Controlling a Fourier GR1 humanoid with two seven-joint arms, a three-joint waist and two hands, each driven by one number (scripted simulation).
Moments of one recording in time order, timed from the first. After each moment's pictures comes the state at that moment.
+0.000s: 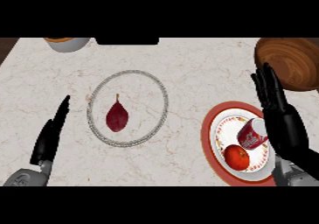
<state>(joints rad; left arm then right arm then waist) -0.10 0.45 -0.27 -1.30 0.06 0.34 0.03 -0.12 -0.26 0.13 -1.72 -0.10 -0.10 -0.22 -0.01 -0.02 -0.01</state>
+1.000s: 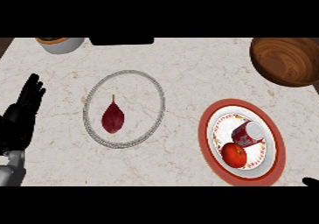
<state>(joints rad) -0.11 0.48 -0.07 -1.51 0.22 0.28 0.06 0.31 -0.70 -0.13 -2.19 0.19 -0.04 0.37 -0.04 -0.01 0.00</state>
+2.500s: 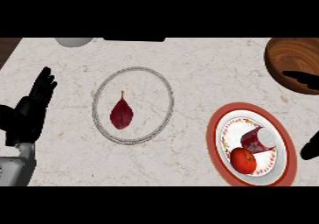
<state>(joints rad) -0.17 0.41 -0.06 -1.50 0.14 0.21 0.09 -0.41 -0.90 0.18 -1.75 -0.17 0.51 0.91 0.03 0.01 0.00</state>
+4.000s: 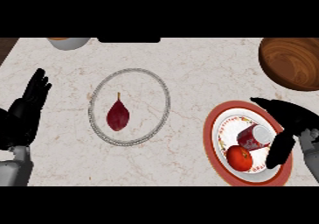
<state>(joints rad) -0.14 0.35 0.03 -1.56 0.07 0.15 0.14 -0.33 -0.64 0.31 -1.63 0.23 0.61 0.85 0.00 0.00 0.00</state>
